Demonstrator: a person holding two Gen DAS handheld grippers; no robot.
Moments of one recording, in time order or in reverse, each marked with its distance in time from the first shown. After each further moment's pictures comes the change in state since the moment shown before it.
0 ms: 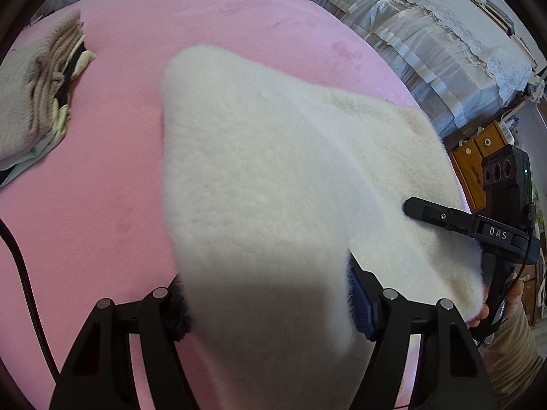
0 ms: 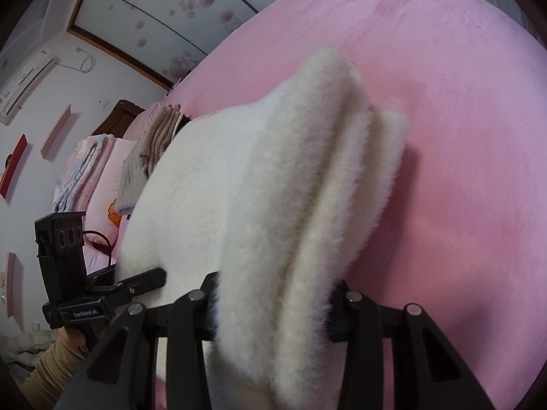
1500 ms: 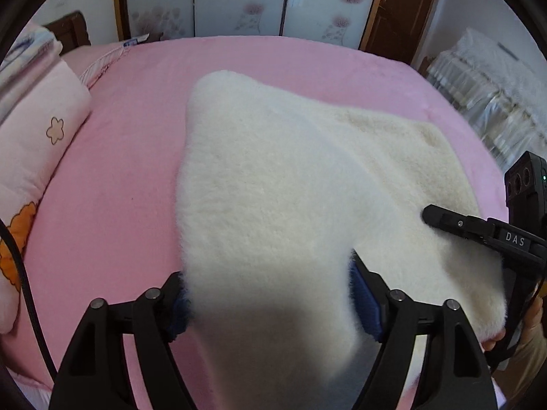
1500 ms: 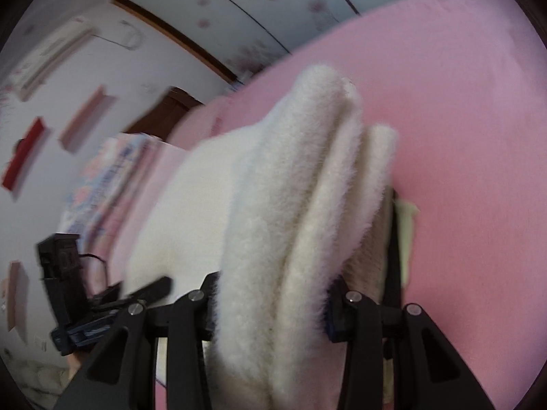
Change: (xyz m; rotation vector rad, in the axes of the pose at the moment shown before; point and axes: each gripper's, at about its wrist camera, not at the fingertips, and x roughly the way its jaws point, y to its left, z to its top) left arm -0.166 0.443 0.192 -0.132 -0.258 0.324; right arm 0.344 0.313 0.212 -0.127 -0.014 0.130
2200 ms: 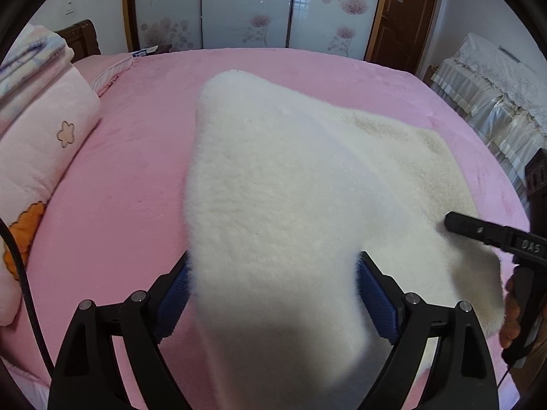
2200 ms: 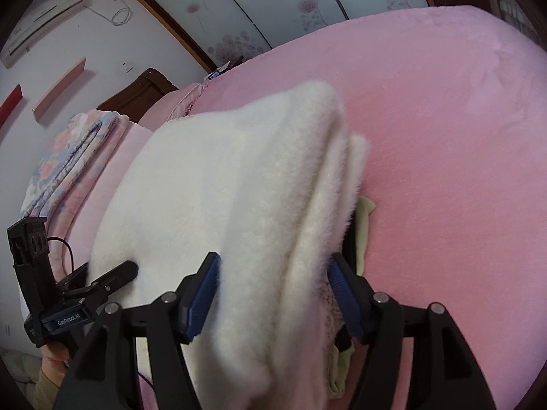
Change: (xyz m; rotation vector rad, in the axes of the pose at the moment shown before) left arm -0.019 -0.012 -0.026 -0.013 -0.050 0.049; right arm -0.024 0.023 0.003 -0.121 -0.008 -0.158
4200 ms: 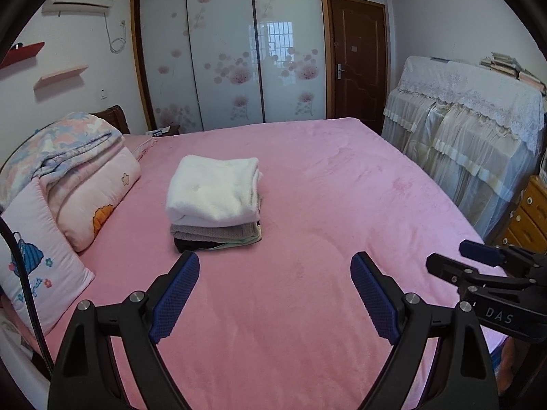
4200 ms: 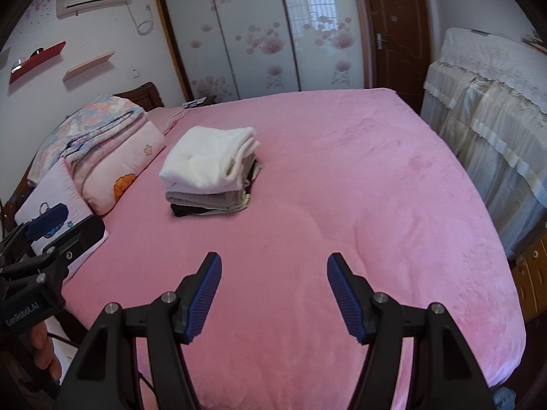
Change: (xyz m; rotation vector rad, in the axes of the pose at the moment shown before) left arm -0.451 -0.349 -0.295 0.094 -0.306 0.105; right arm -0.466 0.033 -0.315 -0.158 -0.220 -0.339
